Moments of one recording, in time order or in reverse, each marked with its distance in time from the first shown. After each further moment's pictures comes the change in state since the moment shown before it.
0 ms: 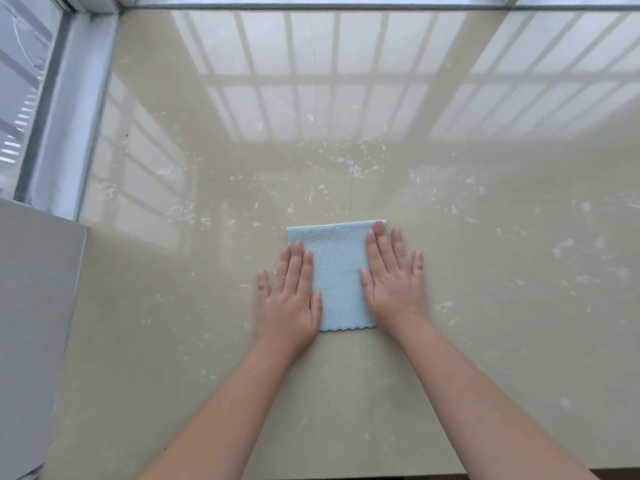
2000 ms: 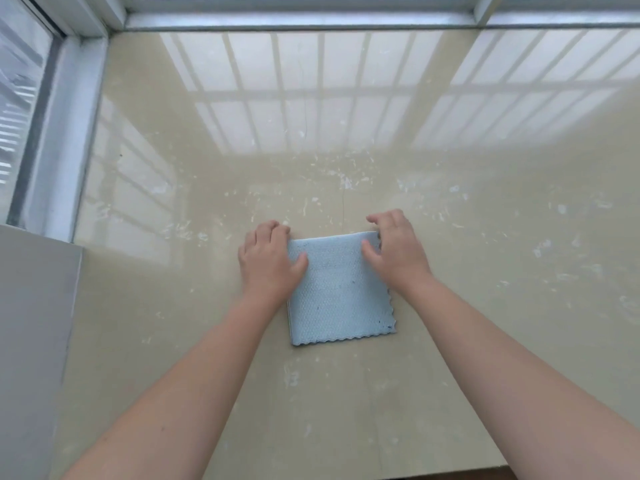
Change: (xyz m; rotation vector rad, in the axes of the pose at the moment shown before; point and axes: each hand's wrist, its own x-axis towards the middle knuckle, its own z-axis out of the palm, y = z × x) left_hand 0.075 -0.013 -0.049 -0.222 -0.148 -0.240; right_hand 0.052 0.004 -0.059 0.346 -0.111 0.109
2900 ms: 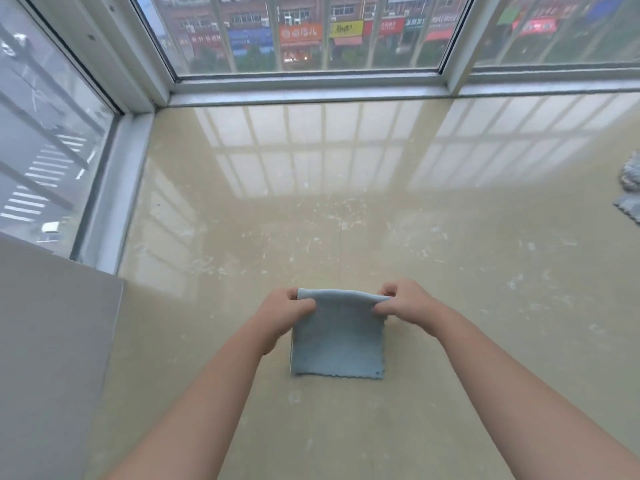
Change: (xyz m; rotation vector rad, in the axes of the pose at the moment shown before) left_hand -0.036 0.030 -0.064 -0.750 -0.546 -0.372; right_hand -0.032 -0.004 -0.060 0.341 -0.494 0.311
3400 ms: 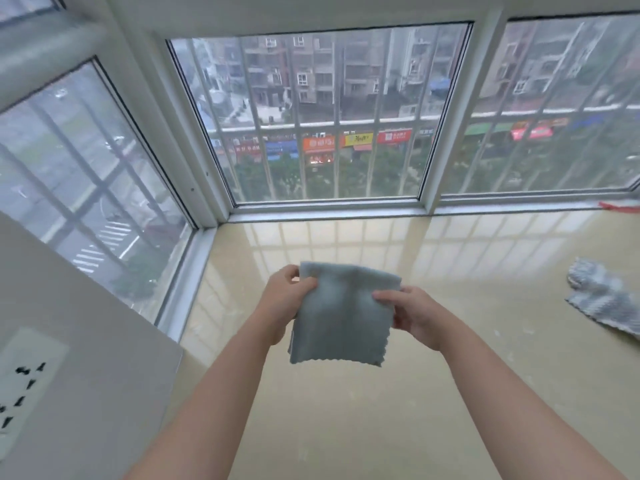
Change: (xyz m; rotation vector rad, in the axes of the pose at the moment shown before) left_hand -0.148 0.160 -0.037 -0.214 0.244 0.374; right_hand -0.129 -0.107 -0.097 0.667 -0.035 -0.262
